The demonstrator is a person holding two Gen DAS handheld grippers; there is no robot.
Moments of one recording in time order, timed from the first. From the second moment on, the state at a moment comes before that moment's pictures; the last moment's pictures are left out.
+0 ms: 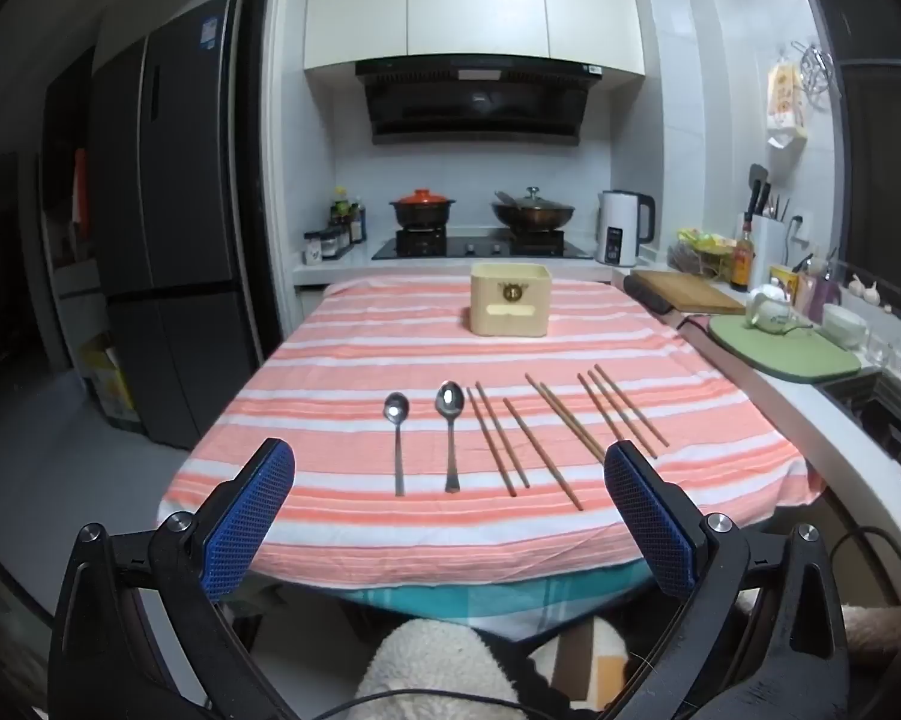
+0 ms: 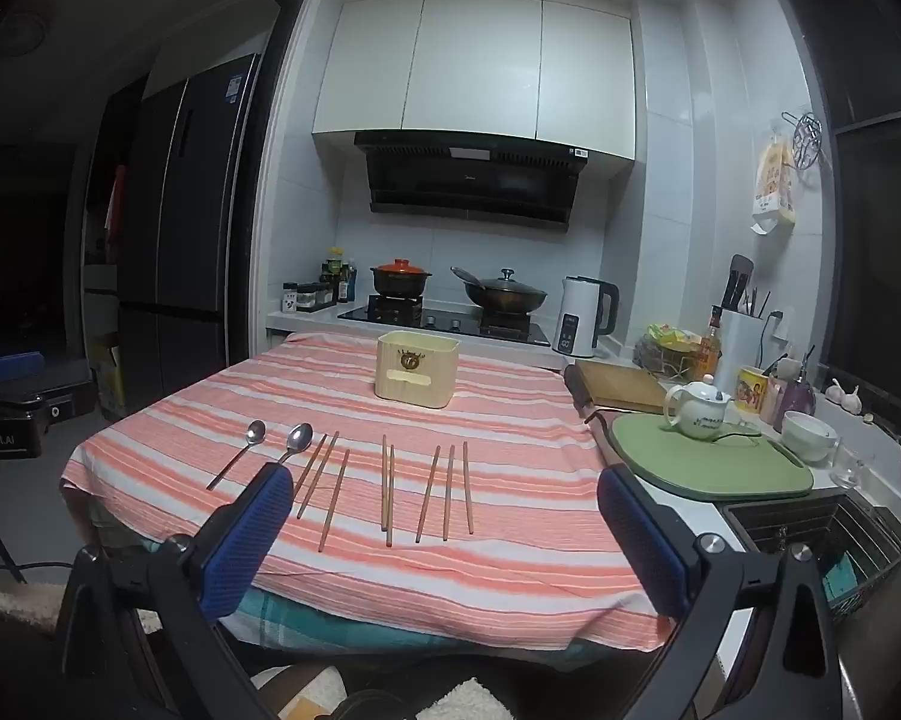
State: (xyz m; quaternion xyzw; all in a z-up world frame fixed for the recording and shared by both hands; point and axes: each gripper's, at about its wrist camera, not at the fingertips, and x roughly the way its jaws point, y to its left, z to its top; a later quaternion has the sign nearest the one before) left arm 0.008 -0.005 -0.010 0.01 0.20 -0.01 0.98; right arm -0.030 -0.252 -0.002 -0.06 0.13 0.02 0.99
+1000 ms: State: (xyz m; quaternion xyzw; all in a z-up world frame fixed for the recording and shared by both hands) left arm 0.013 -0.009 -0.009 0.02 0.21 -0.02 0.98; right arm -0.021 -0.251 -0.007 -0.06 0.14 0.03 0.99
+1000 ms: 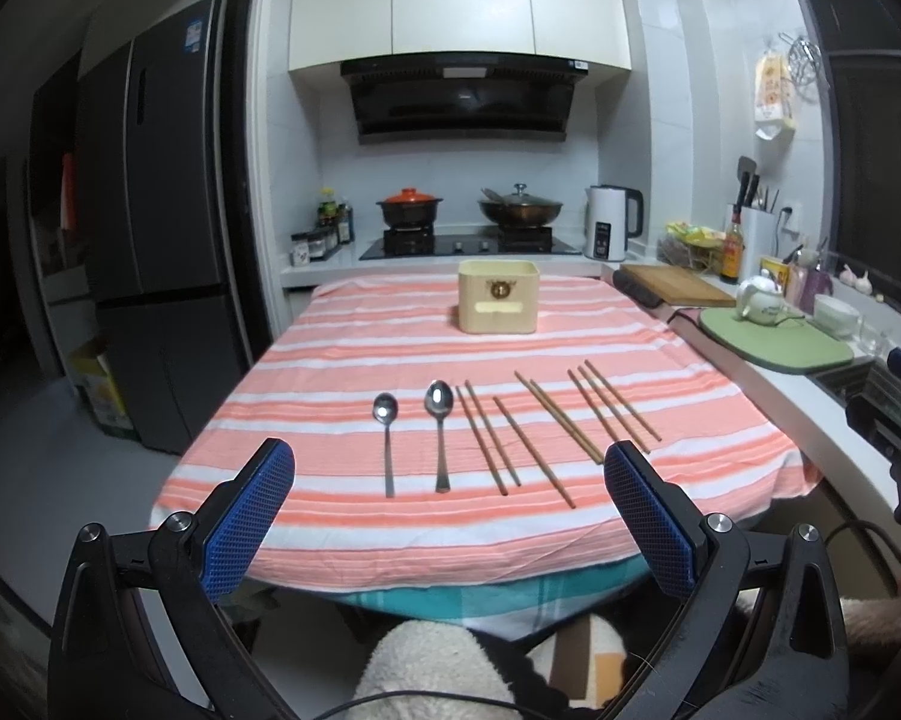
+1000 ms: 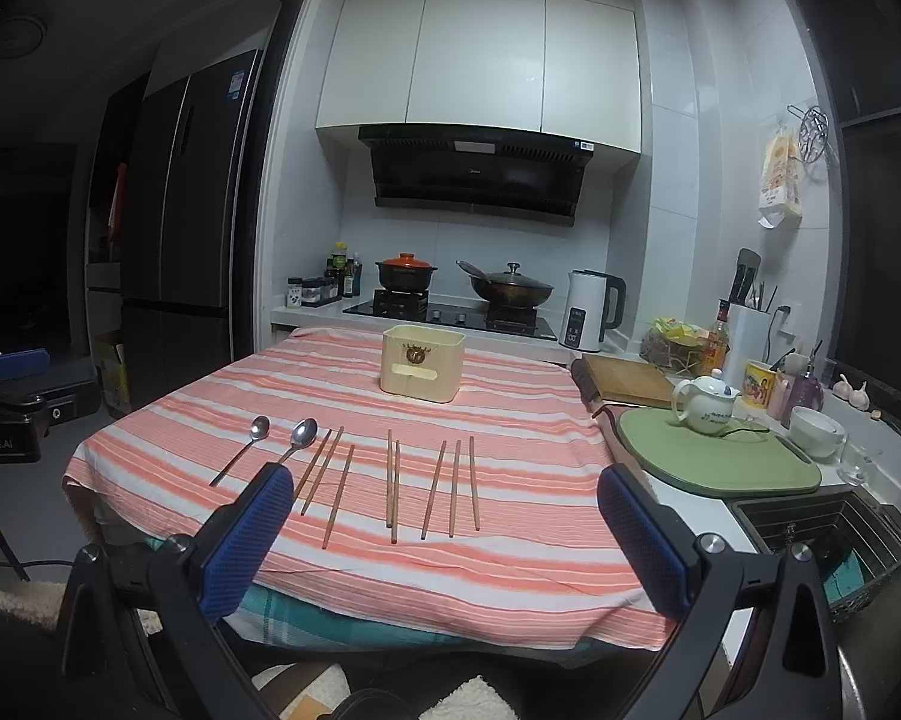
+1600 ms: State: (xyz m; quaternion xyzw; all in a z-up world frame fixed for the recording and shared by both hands) left arm 0.018 -0.005 -0.009 0.01 0.21 -0.02 0.98; right arm -0.013 -0.247 -0.008 -0.06 0.14 0.03 0.99
